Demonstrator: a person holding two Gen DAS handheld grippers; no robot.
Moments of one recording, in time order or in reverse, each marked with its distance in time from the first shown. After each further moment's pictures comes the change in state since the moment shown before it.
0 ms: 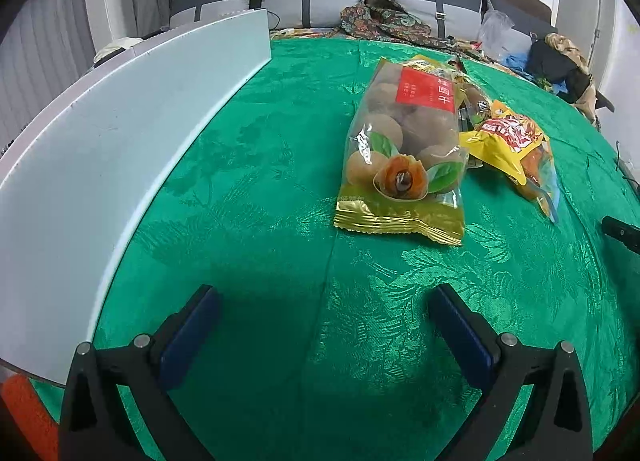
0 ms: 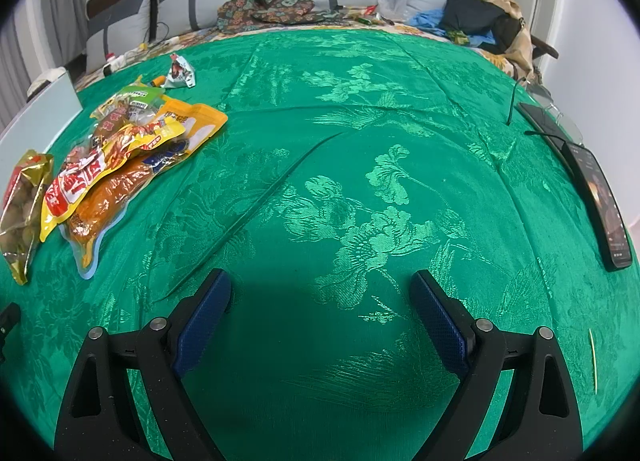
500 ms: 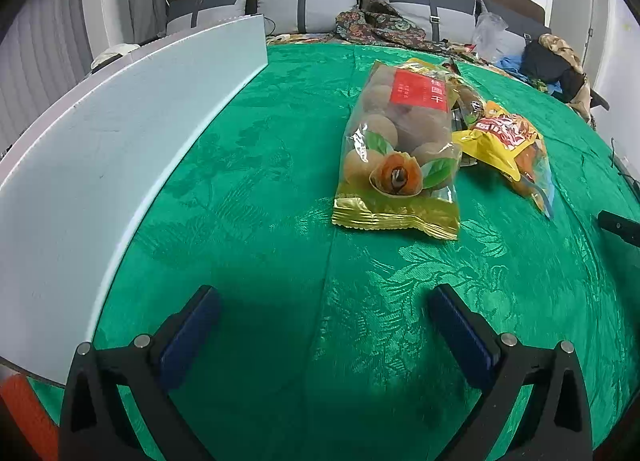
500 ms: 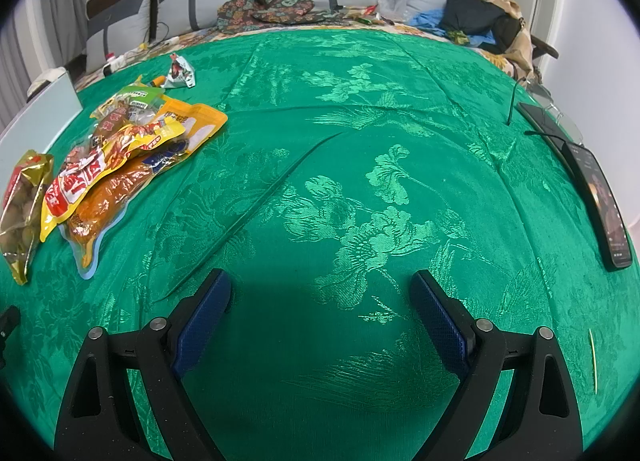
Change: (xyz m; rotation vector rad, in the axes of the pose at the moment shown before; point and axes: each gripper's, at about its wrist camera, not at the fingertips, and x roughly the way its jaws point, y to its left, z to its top) left arm -0.006 0.001 -0.005 0.015 -0.022 -0.012; right arm 0.000 0.001 -0.001 0.000 0.000 0.000
